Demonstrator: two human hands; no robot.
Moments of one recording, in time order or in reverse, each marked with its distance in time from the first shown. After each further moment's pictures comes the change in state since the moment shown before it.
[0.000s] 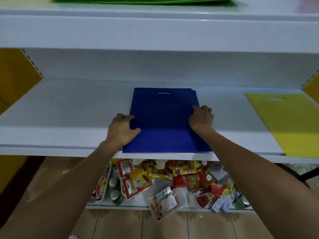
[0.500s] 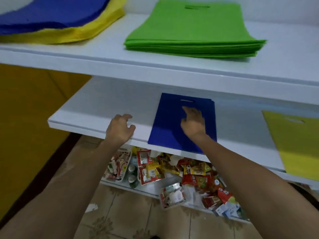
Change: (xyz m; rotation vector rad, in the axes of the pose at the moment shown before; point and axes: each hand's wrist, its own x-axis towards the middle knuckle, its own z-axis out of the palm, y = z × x) left_hand -0.083 -0.010 -0.088 -0.100 0.201 -0.221; right_hand -0.068 -0.073 -0.050 0.191 -0.083 -0.309
